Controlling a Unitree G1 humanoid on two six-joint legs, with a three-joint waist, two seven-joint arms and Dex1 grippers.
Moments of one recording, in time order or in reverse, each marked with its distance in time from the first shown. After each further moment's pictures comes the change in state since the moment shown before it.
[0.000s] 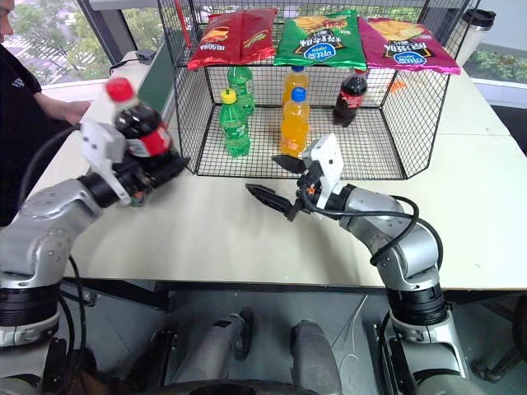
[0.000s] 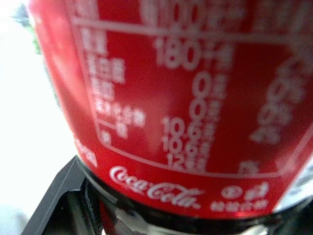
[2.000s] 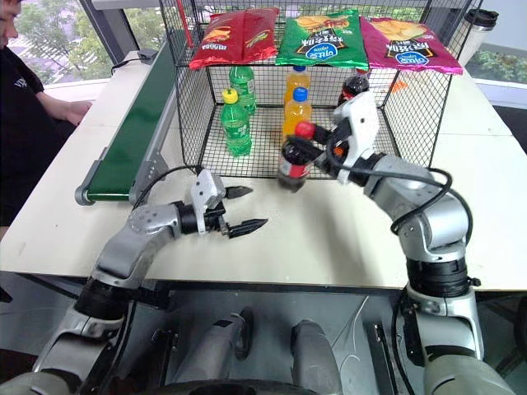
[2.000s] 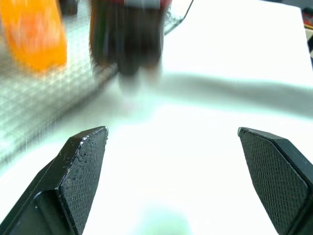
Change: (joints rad) left arm 0.026 -0.196 -0.217 0.154 0.202 -0.111 -0.186; right arm -0.177 -0.117 -0.088 0.239 -0.079 -0.072 -0.100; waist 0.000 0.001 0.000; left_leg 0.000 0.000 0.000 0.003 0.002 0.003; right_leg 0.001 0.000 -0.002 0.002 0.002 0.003
